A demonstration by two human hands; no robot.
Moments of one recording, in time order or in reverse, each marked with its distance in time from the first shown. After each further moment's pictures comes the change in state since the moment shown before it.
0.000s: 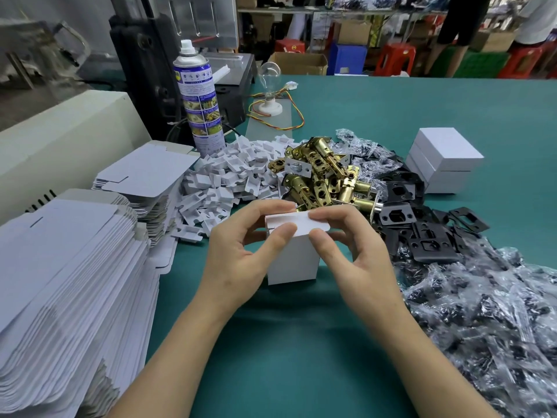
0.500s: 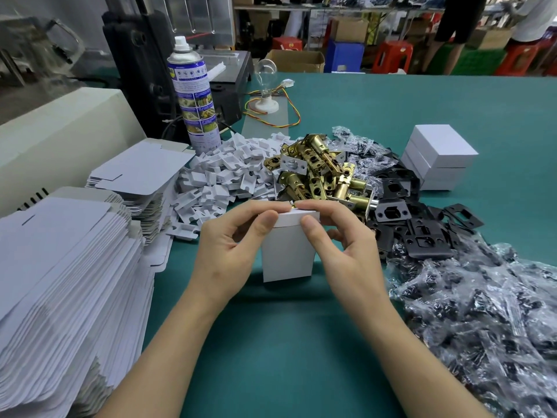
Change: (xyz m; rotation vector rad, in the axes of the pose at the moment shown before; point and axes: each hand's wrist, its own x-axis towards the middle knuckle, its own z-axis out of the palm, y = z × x) left_hand 0.003 -0.002 -0.004 -0.040 -0.007 -0.031; right_hand 0.006 0.000 0.010 0.007 0.073 0.040
